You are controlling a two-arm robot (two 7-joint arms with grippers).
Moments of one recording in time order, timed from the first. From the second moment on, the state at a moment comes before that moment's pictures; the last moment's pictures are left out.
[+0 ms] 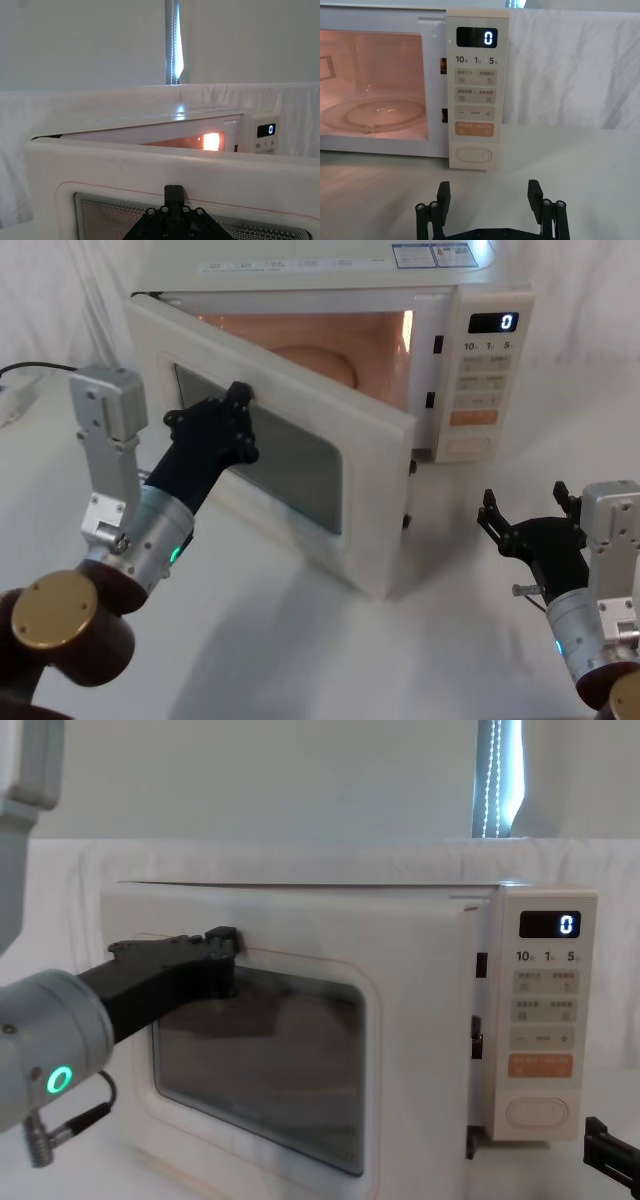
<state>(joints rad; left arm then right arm) -0.17 0.19 0.21 -1.64 -0.24 -0.01 -0.23 -0.05 -0.01 -0.08 -1.57 -0.05 -0.10 0.00</state>
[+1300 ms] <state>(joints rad) -0.40 0.08 0.29 -1.35 -0.20 -0.05 -0.22 -0.05 -0.01 -0.08 -1.57 -0.05 -0.10 0.00</state>
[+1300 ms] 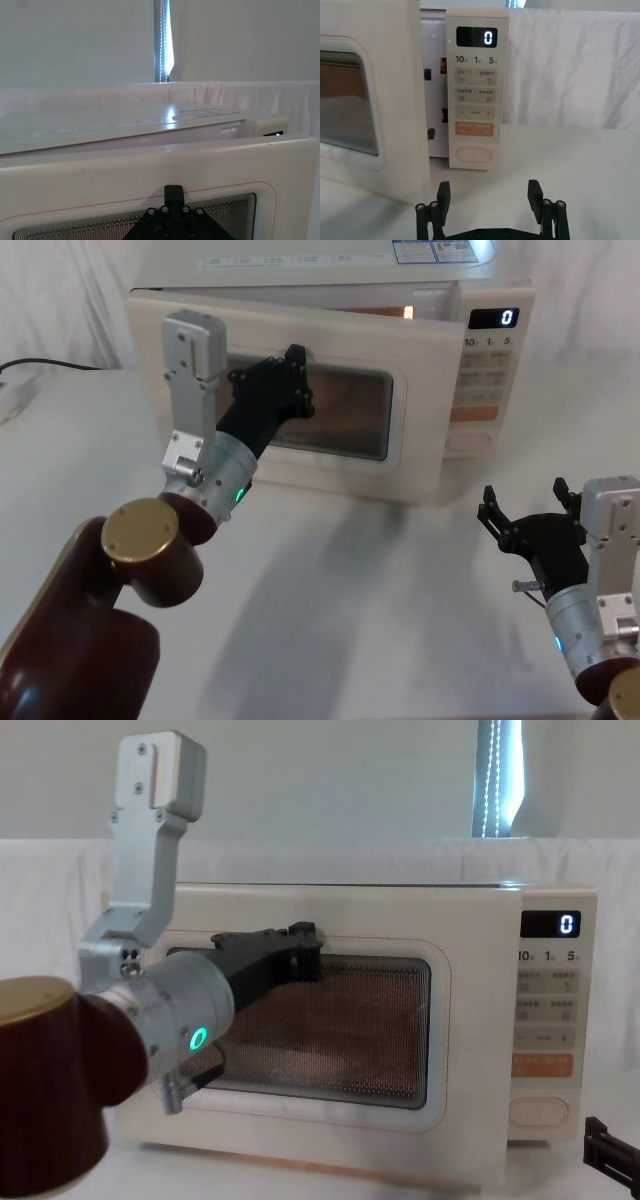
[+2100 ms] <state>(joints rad) -0.50 0.02 0.28 -1.21 -0.14 -0.08 -0.17 -0.05 -0.01 -0.08 -1.57 -0.05 -0.10 0.00</state>
